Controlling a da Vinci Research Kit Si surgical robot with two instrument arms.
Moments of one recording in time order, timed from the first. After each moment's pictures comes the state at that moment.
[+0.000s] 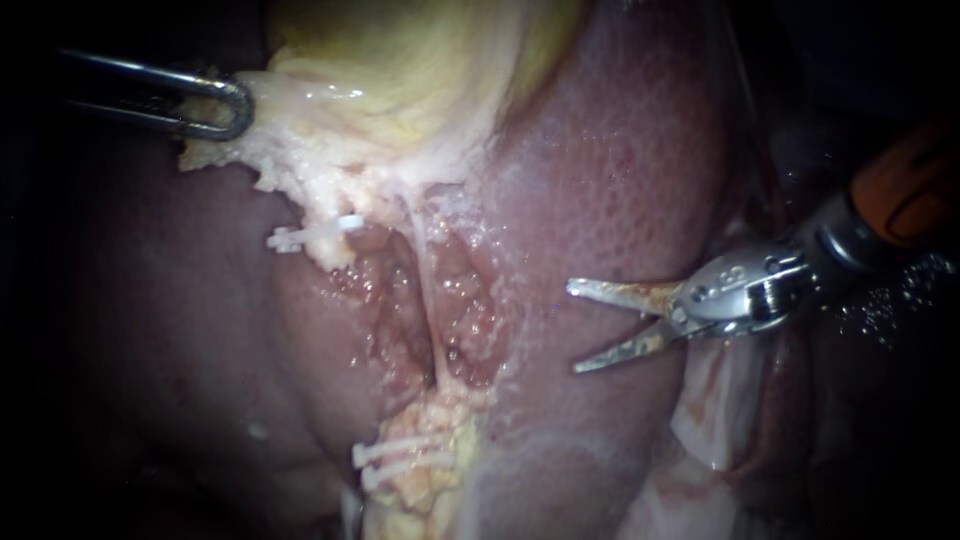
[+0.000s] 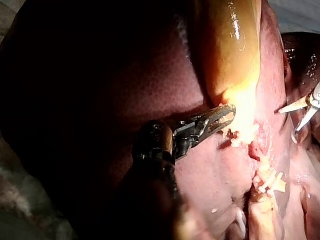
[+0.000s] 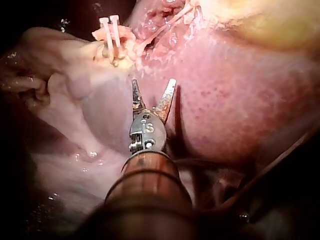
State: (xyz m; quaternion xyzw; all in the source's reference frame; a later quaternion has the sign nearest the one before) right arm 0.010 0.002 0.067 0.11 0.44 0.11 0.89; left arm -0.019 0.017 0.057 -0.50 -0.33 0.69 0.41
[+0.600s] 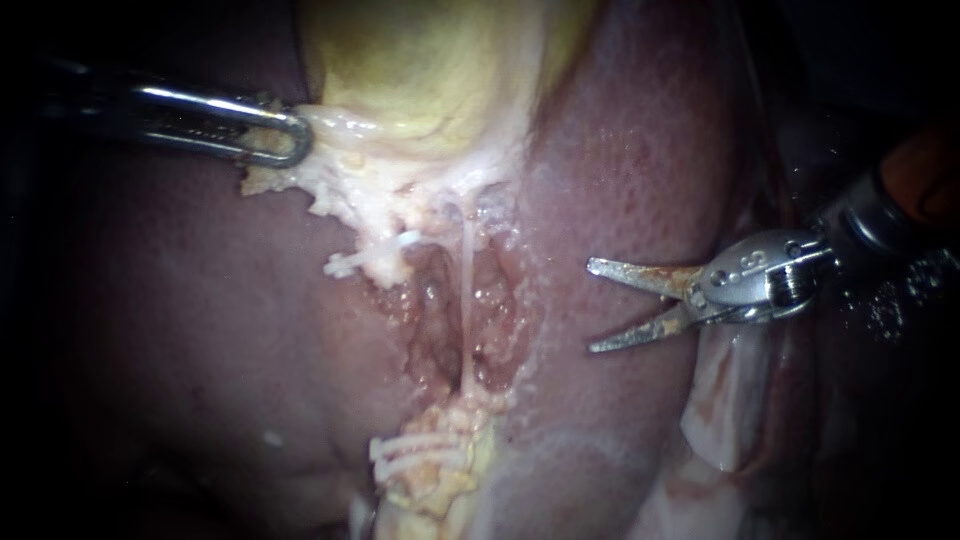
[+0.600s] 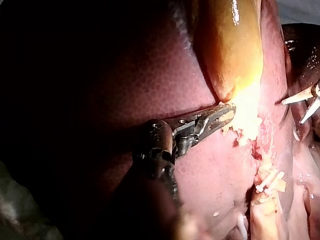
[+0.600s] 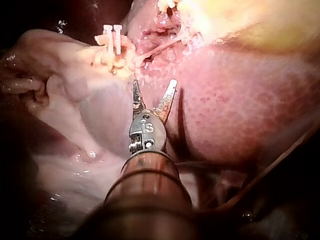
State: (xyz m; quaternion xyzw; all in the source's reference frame) right arm 0.009 0.003 0.067 0.13 0.44 0.11 0.88; left arm -0.023 0.015 0.063 -0.49 -0.33 0.70 0.40
